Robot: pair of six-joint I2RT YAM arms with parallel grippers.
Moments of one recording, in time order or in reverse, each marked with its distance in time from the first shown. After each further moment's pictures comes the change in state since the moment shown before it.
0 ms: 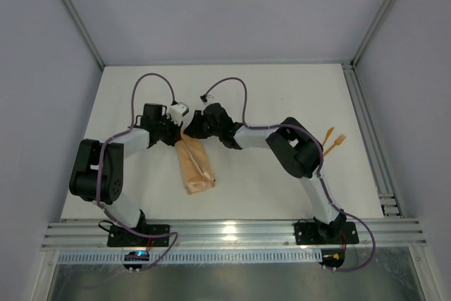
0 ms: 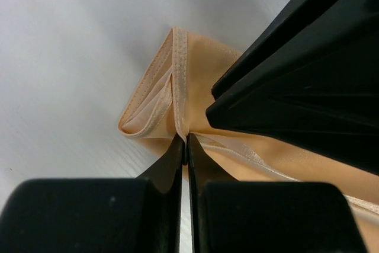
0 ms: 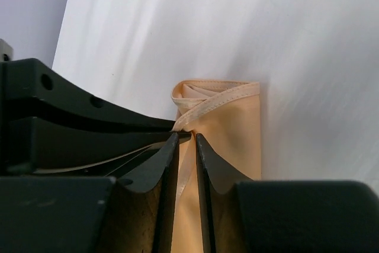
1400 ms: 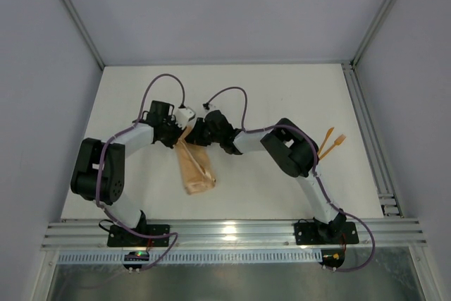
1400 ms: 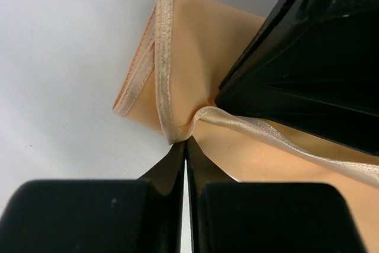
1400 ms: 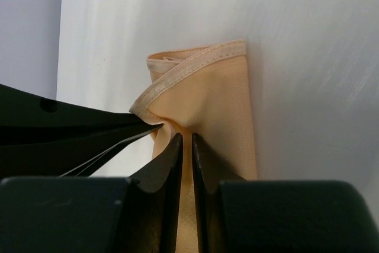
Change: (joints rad) left arm -0.060 0.005 0.089 -0.235 -0.149 0.152; right arm 0.011 0.066 -0.043 0.065 -0.048 0.150
